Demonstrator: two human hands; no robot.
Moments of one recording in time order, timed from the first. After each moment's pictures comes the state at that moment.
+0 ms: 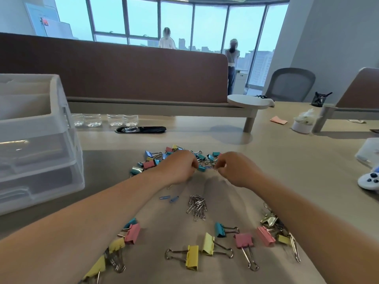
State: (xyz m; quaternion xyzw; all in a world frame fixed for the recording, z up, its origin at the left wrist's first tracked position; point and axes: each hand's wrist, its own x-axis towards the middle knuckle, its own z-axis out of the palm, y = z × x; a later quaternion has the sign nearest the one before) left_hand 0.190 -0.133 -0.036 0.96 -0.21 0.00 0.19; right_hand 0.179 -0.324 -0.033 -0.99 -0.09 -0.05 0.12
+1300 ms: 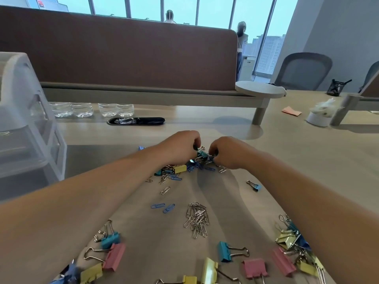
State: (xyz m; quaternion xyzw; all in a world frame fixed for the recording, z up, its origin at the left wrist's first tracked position) left_hand 0.264 -0.140 -0.038 0.95 -0.22 0.01 0.22; right_hand 0.251 -0.313 -0.028 -0.99 -0.15 0.02 0.02
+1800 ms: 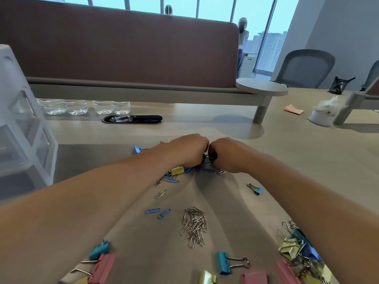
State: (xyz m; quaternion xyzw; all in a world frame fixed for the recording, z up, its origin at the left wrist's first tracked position) left_hand 0.287 -0.171 -0.047 0.96 -0.26 -0.01 0.05; right_hand 0.259 -0.312 -0.033 -0.99 -0.15 0.04 0.00
